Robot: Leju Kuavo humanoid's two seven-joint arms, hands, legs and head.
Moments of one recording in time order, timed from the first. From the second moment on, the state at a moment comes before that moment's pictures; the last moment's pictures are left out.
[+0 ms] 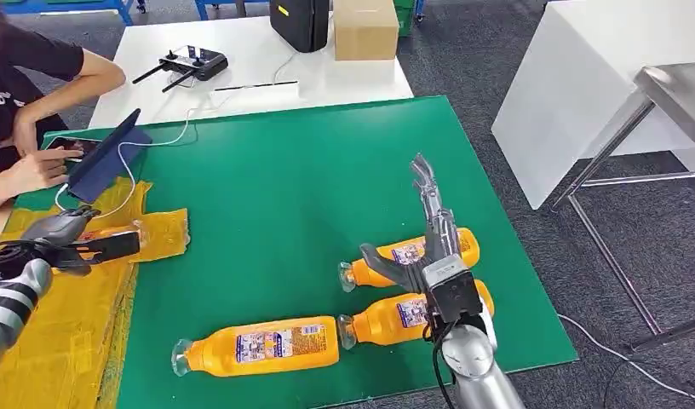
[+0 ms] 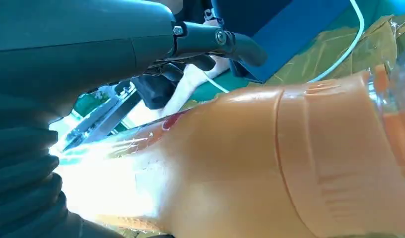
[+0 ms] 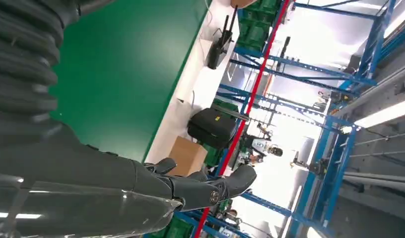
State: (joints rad) left arm -0.74 0.45 -0.22 -0.53 -1.42 0.01 -0.01; right arm -0.11 0.06 0.37 -1.66 0.19 -0.13 -0.37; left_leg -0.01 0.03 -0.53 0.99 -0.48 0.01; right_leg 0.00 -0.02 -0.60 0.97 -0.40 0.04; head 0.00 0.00
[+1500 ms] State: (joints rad) left arm -0.16 0.29 0.06 -1.58 -0.26 -0.14 -0.33; right arm -0.08 -0.08 0.29 -1.67 0.56 -0.16 -0.27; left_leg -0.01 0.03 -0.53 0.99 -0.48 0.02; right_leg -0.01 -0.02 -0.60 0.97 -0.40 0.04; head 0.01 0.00
